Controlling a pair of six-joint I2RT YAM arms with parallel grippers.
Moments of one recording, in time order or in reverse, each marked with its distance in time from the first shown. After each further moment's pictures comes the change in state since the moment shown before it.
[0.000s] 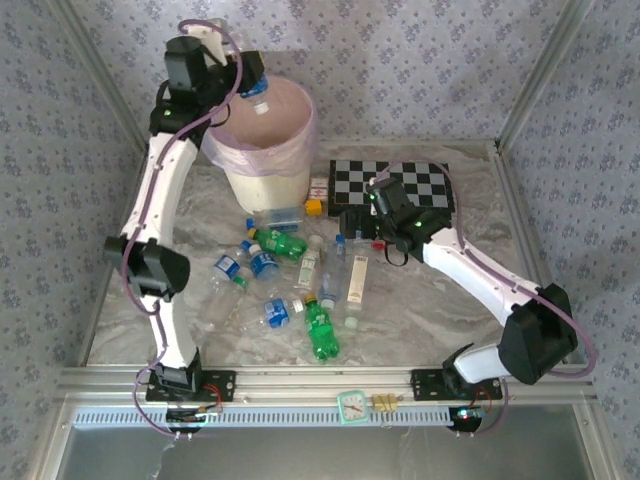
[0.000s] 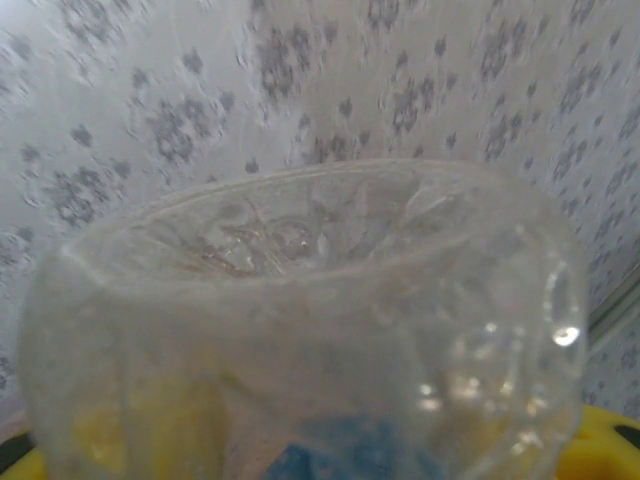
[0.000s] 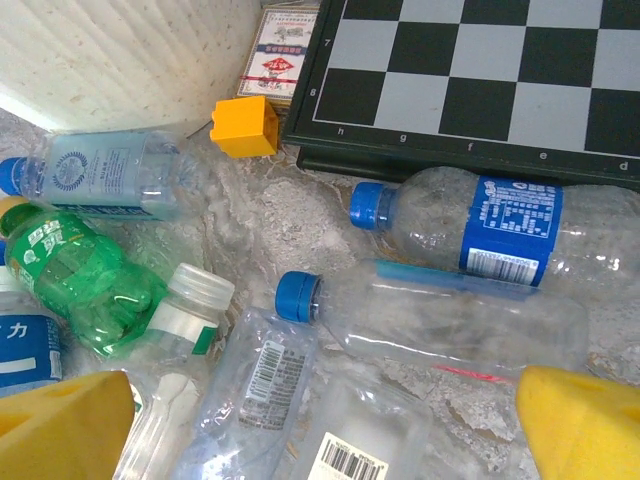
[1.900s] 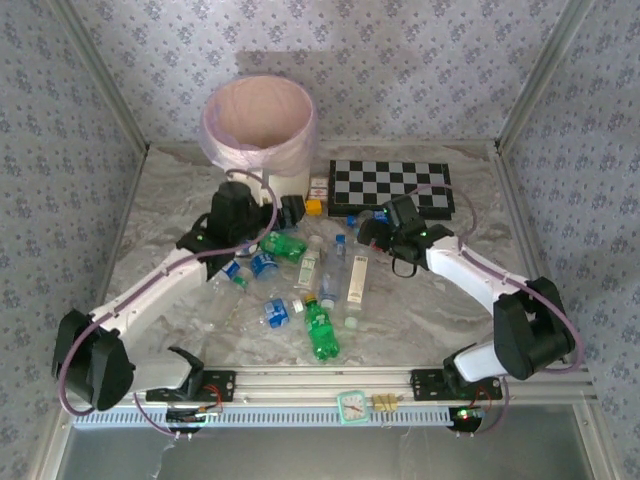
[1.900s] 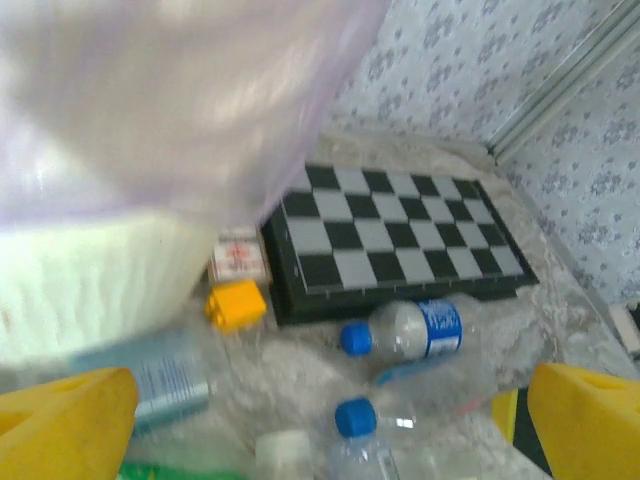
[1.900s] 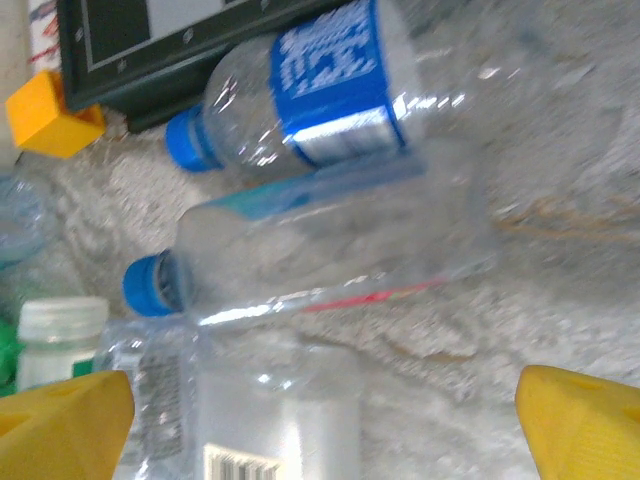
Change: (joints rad) left arm -0.320 -0.768 -1.463 0.423 -0.185 -0.227; right arm -0.093 0.027 -0.208 0.094 -0.043 0.344
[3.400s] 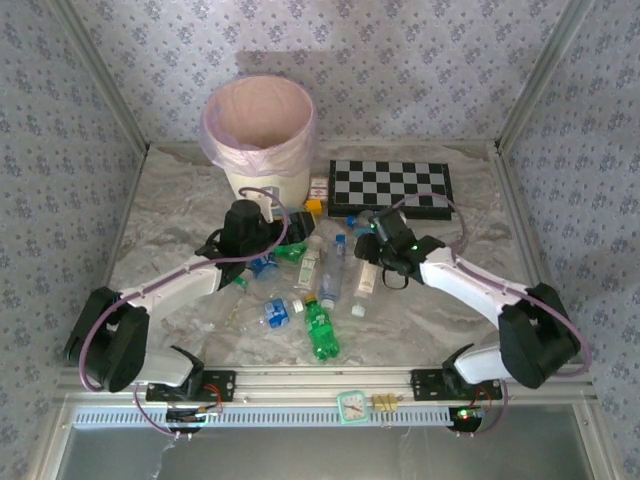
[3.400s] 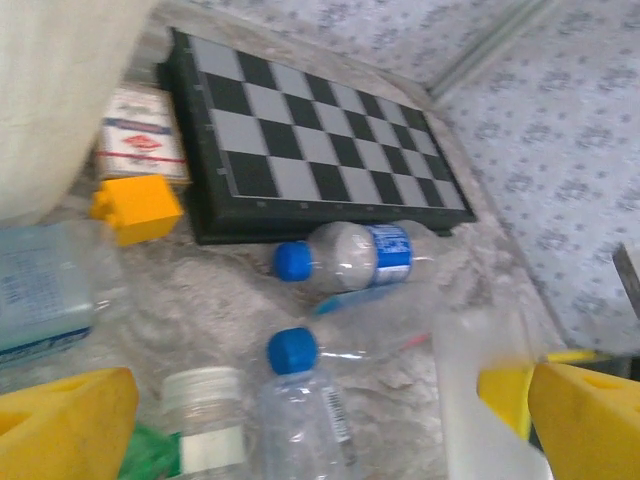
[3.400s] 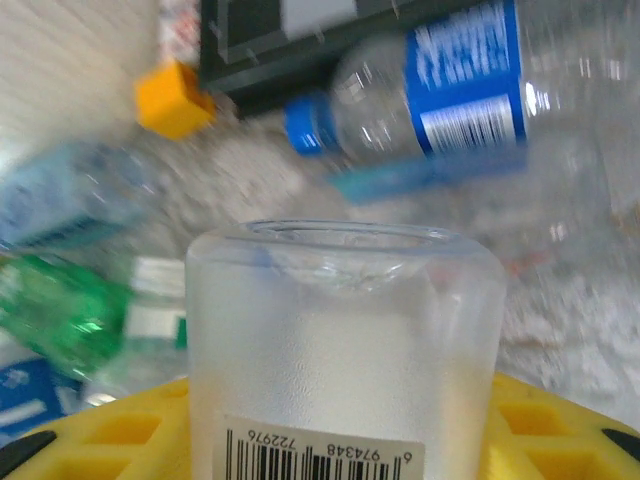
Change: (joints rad) left arm -0.010 0.148 -0.121 0.335 0.220 -0.090; right arm 0.074 -0.077 -0.002 0.061 0.022 -0.012
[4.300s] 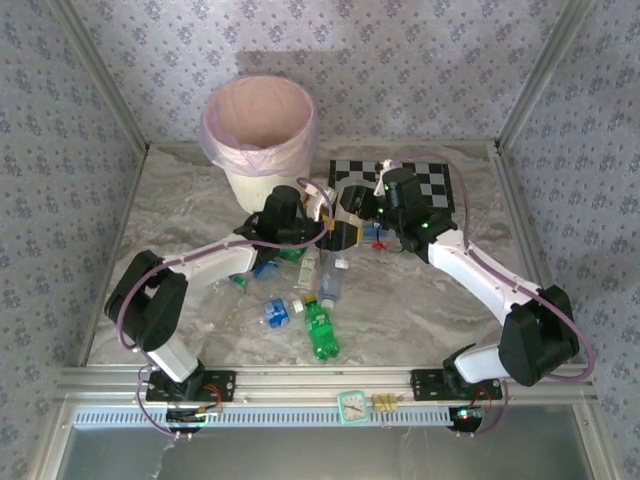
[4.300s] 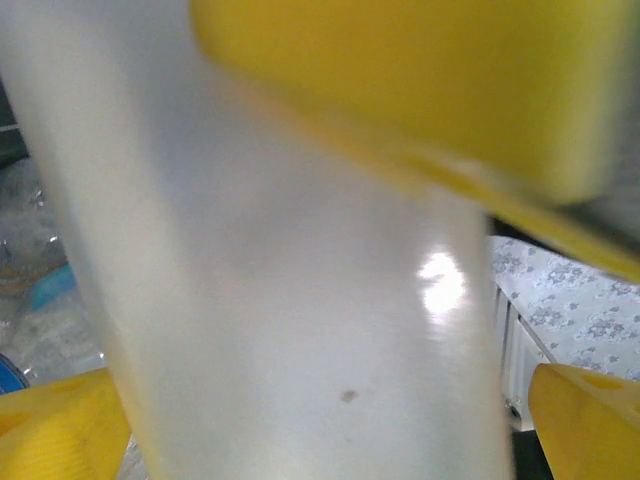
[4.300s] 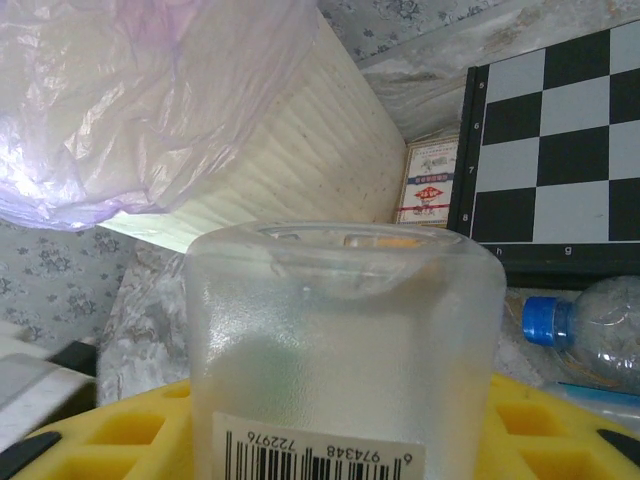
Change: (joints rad) left arm -0.132 0.260 0.242 -0.025 0.329 0.087; right arm -0.051 0.043 0.150 0.230 -0.206 -0.073
